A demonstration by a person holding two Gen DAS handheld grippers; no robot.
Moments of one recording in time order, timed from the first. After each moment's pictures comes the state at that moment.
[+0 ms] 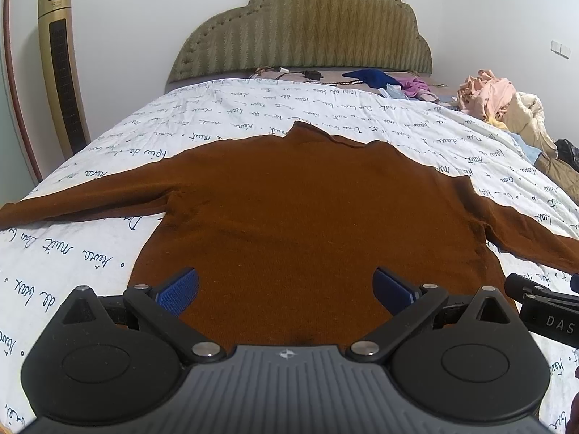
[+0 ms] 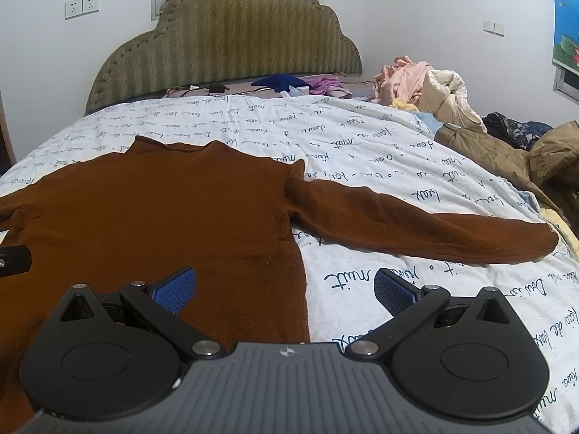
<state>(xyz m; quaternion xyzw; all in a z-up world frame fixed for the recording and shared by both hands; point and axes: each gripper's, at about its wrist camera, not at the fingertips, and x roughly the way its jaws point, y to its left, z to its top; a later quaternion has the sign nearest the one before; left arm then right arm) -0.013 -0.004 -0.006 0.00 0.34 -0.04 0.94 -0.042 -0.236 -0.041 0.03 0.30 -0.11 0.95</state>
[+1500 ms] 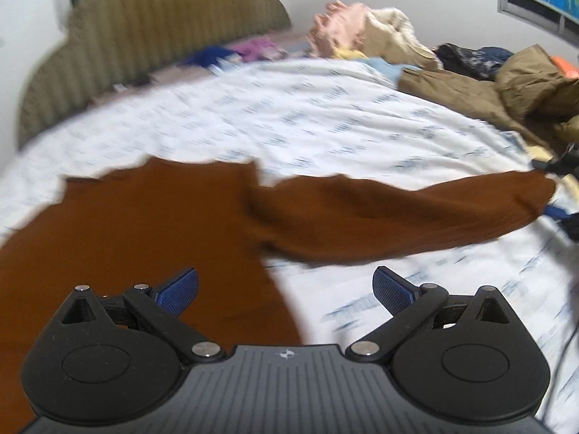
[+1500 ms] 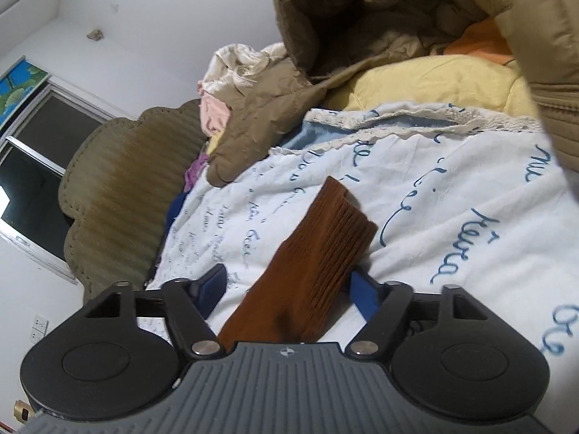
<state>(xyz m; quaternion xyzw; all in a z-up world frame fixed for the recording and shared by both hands) 0.044 -0.261 -0.031 0.12 0.36 -0.23 0.89 -0.071 -0.640 -0.123 0.51 0.15 -0.16 0.83</state>
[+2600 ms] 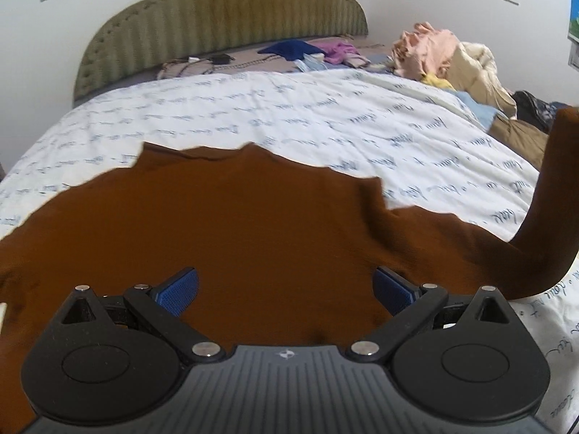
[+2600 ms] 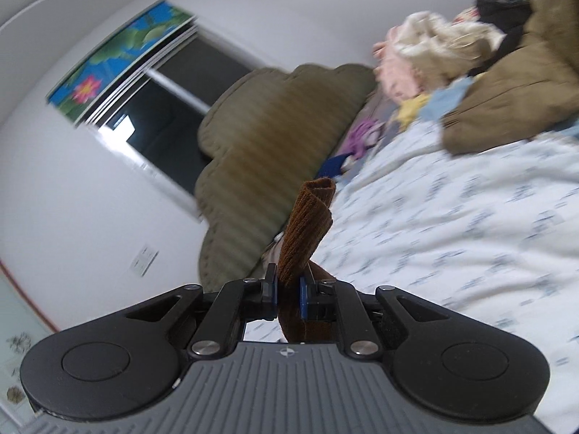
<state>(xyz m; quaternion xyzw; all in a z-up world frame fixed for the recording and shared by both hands) 0.092 -0.158 -0.009 0.05 0.37 -0.13 0.92 0.017 -0.529 0.005 0.44 0.10 0.08 0.89</state>
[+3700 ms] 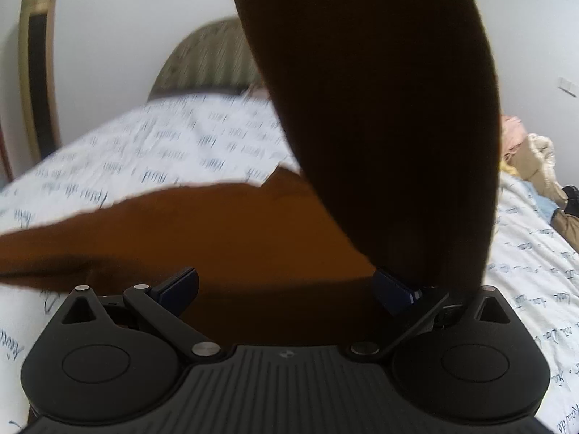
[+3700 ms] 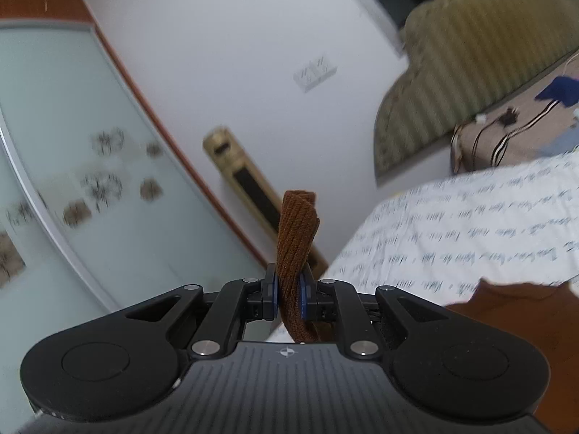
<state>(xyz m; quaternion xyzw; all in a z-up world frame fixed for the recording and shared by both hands) 0.116 -0.026 -0.021 -0.06 0.32 -0.05 0.94 0.131 -0.131 0.168 0.22 0.25 0.37 0.87</state>
